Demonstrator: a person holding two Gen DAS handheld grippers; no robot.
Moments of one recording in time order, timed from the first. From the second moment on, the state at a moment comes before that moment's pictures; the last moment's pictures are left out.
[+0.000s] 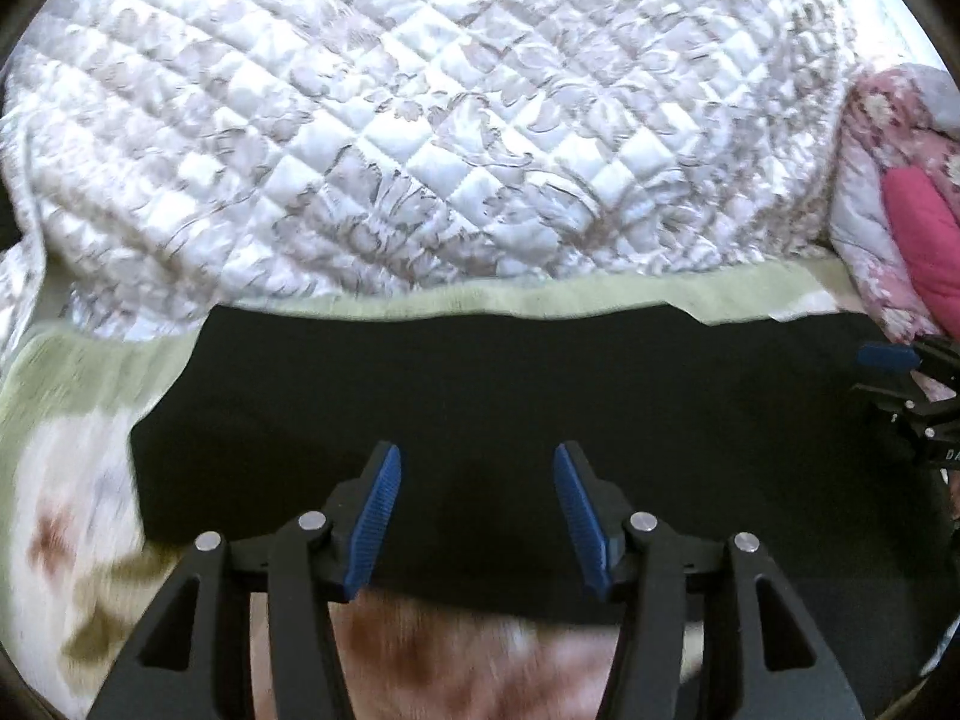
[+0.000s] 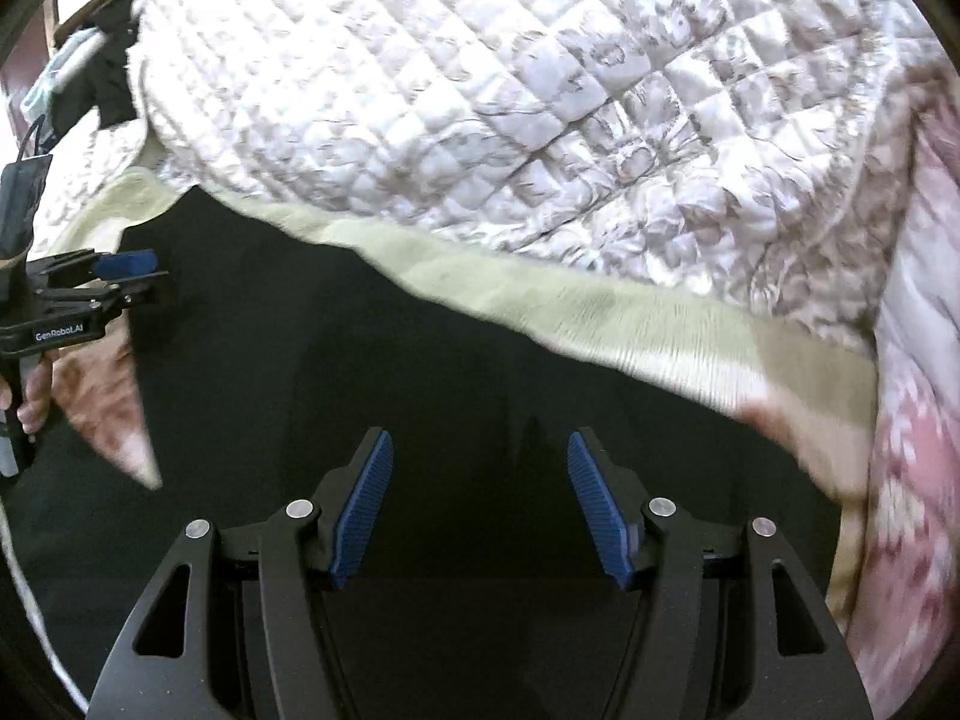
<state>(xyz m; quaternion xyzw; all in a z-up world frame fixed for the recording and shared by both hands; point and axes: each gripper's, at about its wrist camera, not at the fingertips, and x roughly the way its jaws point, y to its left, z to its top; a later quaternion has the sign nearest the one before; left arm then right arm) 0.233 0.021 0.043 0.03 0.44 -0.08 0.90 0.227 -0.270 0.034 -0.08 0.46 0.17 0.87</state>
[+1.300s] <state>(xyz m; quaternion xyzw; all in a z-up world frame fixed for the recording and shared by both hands) 0.037 0.029 0.083 -0.02 0.38 -0.08 0.92 -0.009 -0.268 0.057 0.01 0.44 0.18 0.88</state>
